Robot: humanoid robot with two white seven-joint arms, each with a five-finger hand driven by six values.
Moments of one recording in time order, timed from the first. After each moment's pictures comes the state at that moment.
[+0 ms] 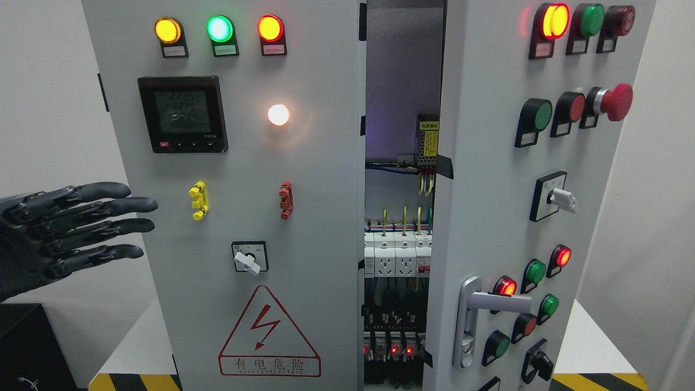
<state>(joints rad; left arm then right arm) -1.07 1.36 -0.72 -1.72 1.61 0.11 -0.90 0.14 0.12 0.14 -0.12 -0.09 -0.04 0.14</state>
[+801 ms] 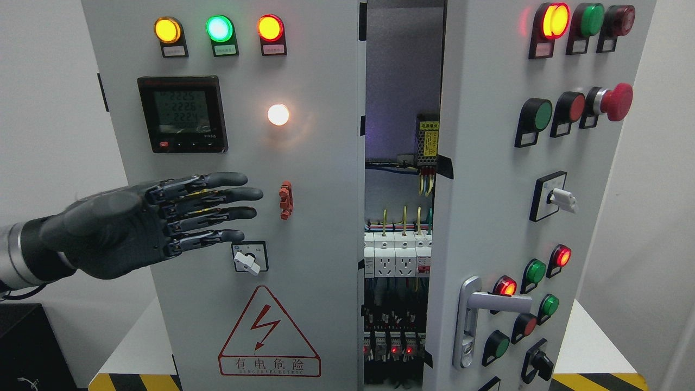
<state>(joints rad) -1.58 1.12 -1.35 -1.66 1.66 0.08 -0.73 0.14 0.12 0.14 -0.12 -0.09 -0.04 0.14</state>
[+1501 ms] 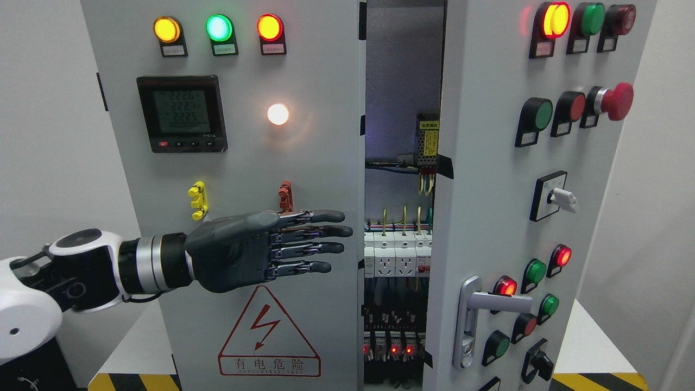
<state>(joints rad) -1.51 0.84 -1.28 -1.55 1.65 0.21 -0.61 0.14 0.12 0.14 -0.12 -0.09 -0.04 0.14</state>
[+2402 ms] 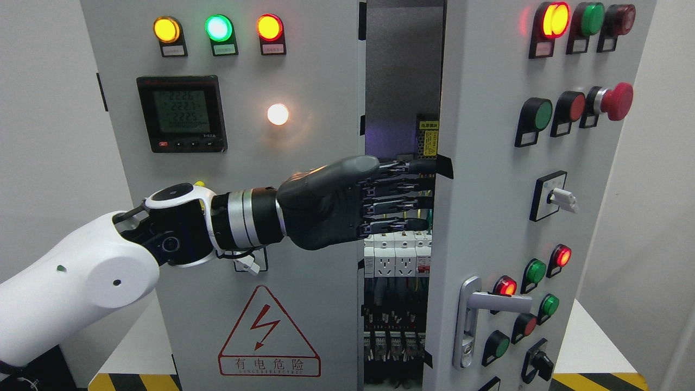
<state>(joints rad) -1.56 0.57 -1.21 -1.47 1.65 0.22 -0.54 0.14 0.12 0.14 -0.12 -0.09 -0.04 0.14</state>
